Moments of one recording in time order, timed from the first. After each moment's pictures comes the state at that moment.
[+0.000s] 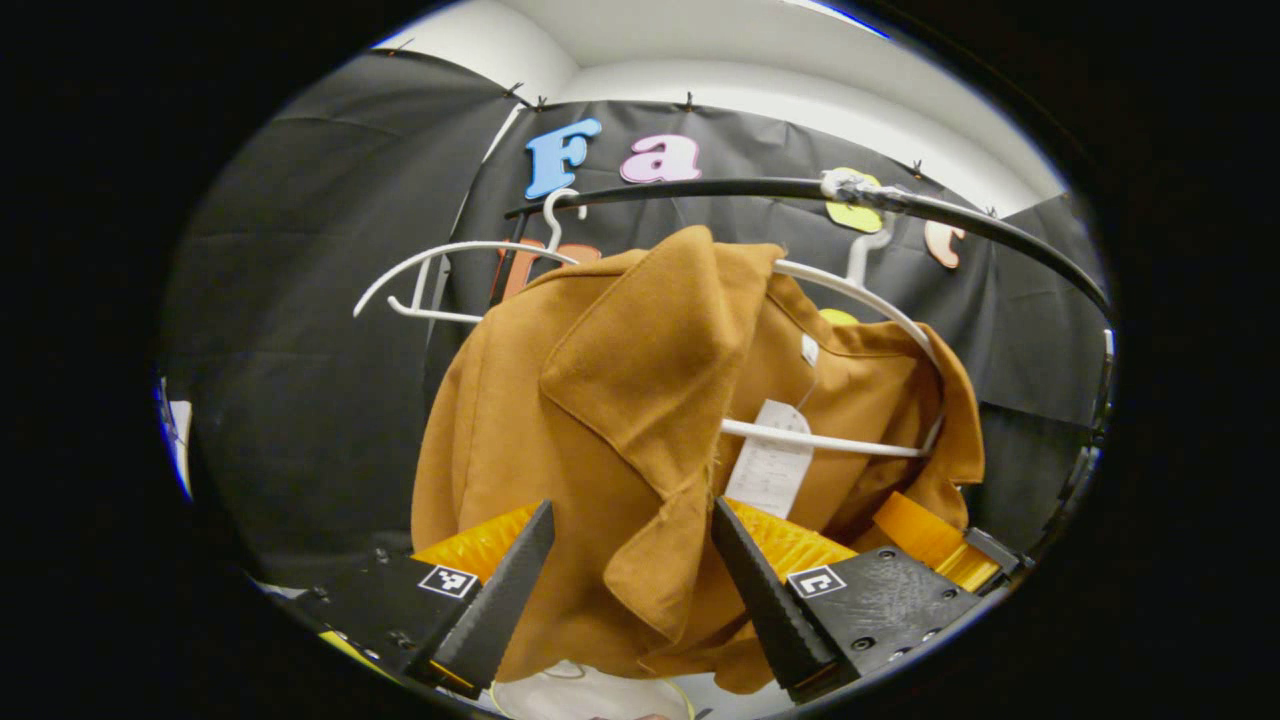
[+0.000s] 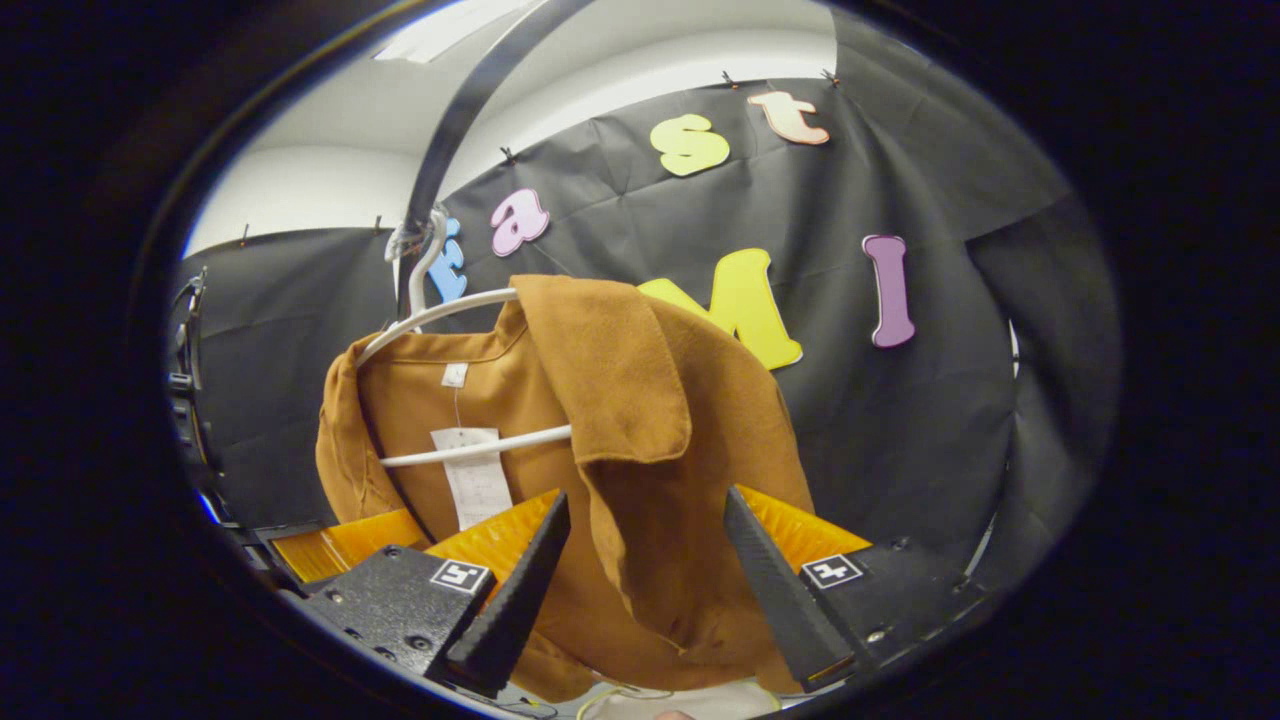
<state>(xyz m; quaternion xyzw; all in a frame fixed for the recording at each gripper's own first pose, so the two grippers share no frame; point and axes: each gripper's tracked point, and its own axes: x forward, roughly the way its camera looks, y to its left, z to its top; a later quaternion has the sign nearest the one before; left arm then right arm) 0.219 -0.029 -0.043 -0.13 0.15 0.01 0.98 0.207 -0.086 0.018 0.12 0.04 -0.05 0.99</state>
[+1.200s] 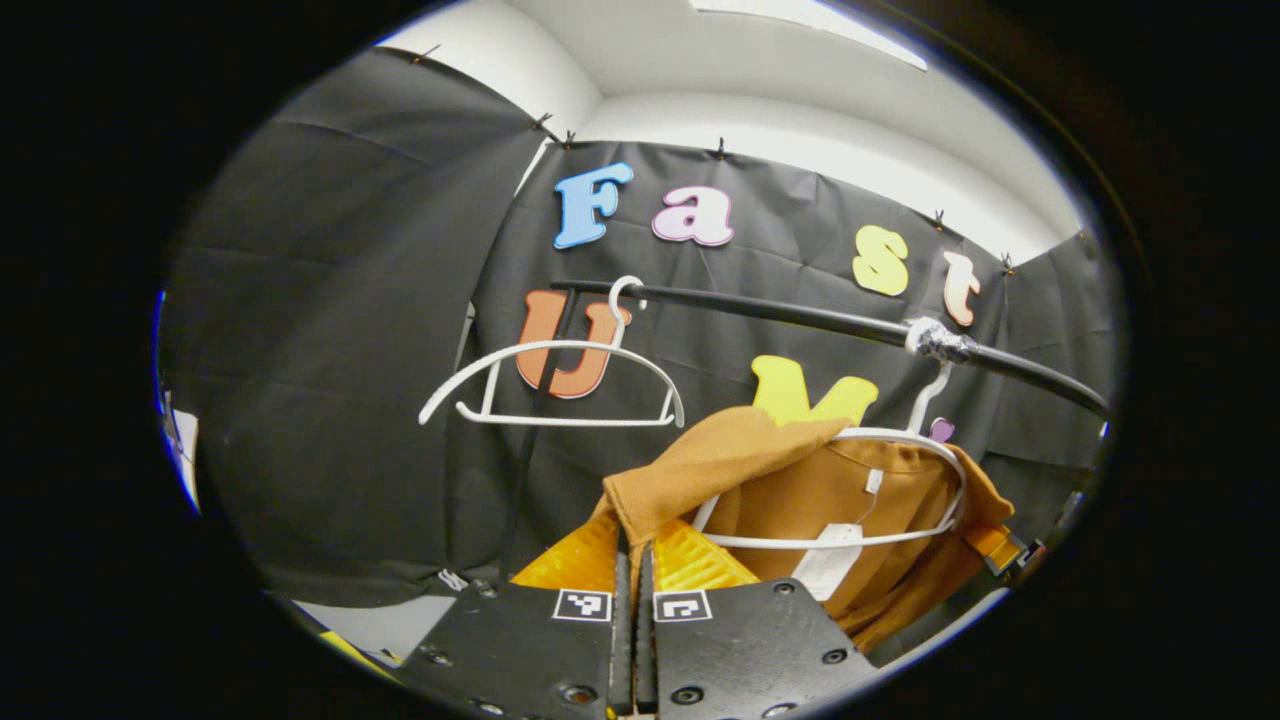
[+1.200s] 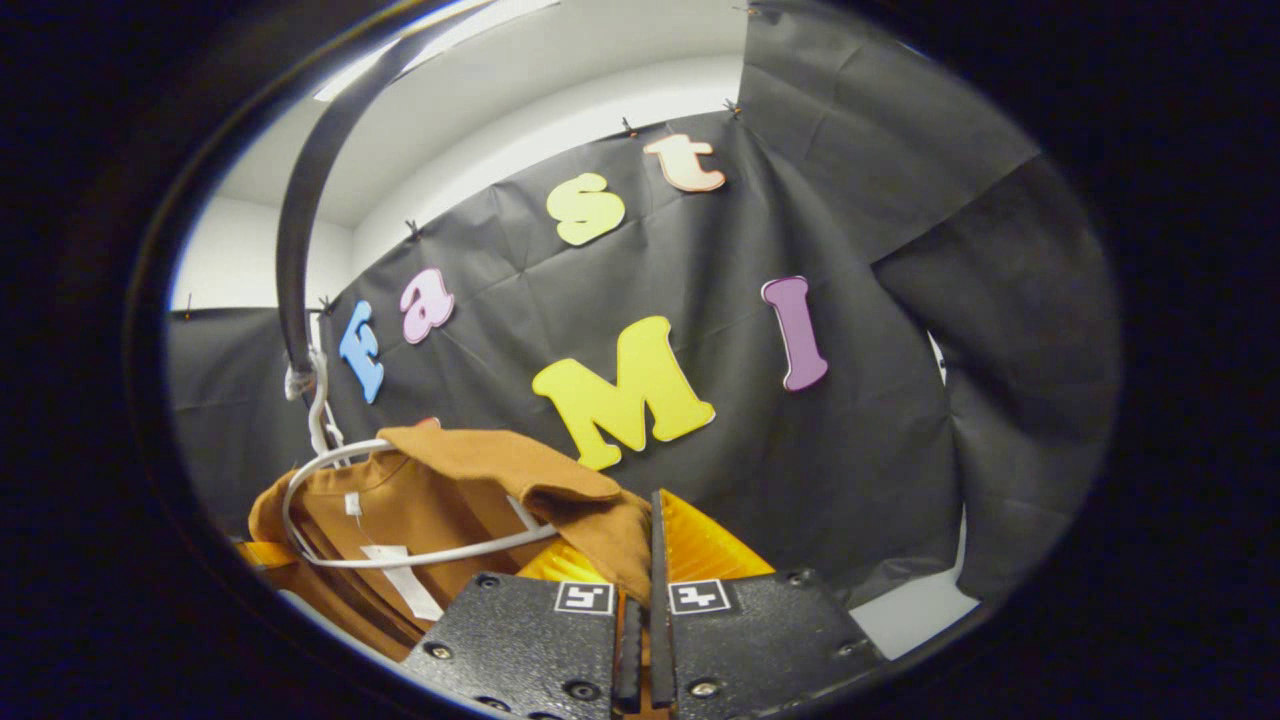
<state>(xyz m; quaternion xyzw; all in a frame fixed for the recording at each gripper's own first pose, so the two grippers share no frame) 0.227 0.052 0.037 -0.16 0.08 0.00 0.98 0.190 -0.172 0.079 0.19 -0.05 -0.15 0.97</state>
